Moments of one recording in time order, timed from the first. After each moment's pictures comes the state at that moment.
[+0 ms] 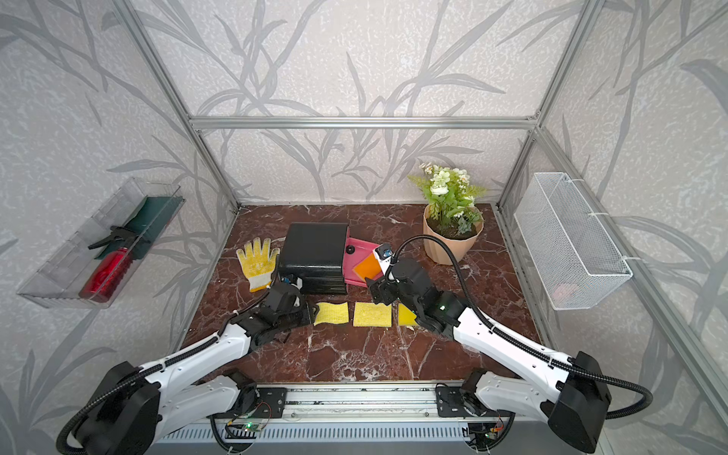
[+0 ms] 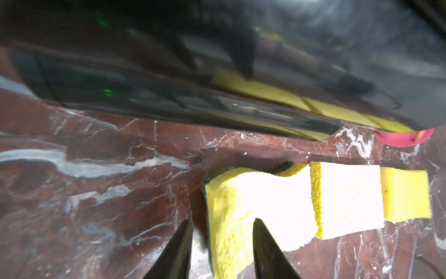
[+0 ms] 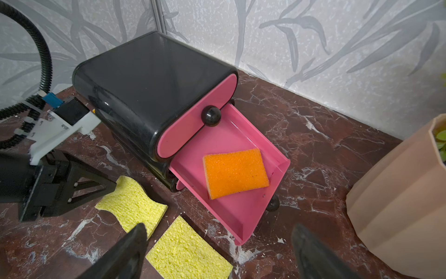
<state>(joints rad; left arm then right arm) -0.52 1.07 0.43 -0.24 -0.02 -0.68 0.83 1.13 0.86 -0.22 0.21 0.10</state>
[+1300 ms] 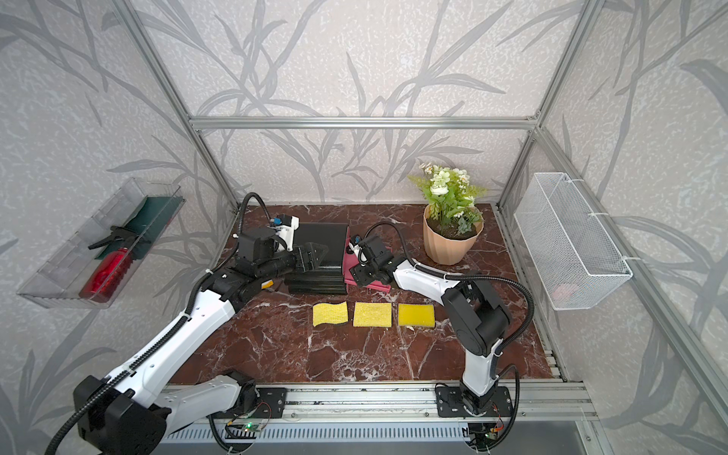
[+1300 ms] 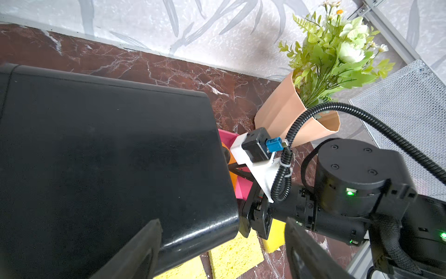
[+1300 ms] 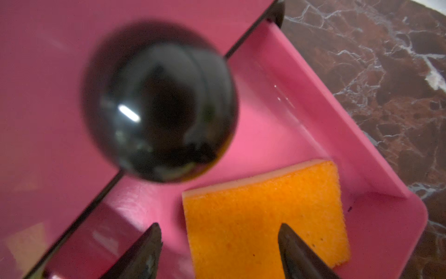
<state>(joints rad) -0.38 1.14 1.00 -0.36 0.25 -0.47 0.69 1.84 1.23 -0.24 -0.02 0.05</state>
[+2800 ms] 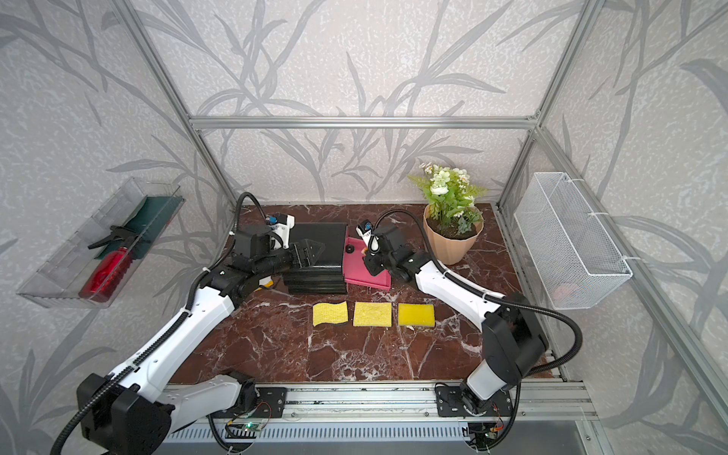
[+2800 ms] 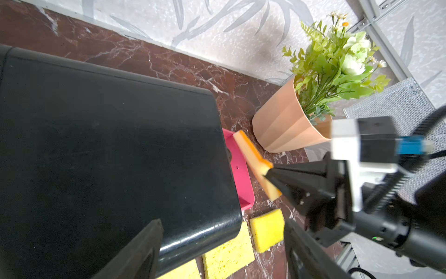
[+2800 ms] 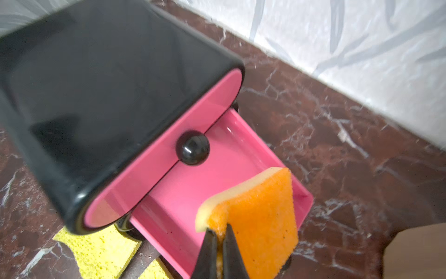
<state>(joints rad) -0.31 1.17 1.04 -0.41 0.33 -0.51 0.66 1.54 1.19 -0.26 -0.06 -0.06</state>
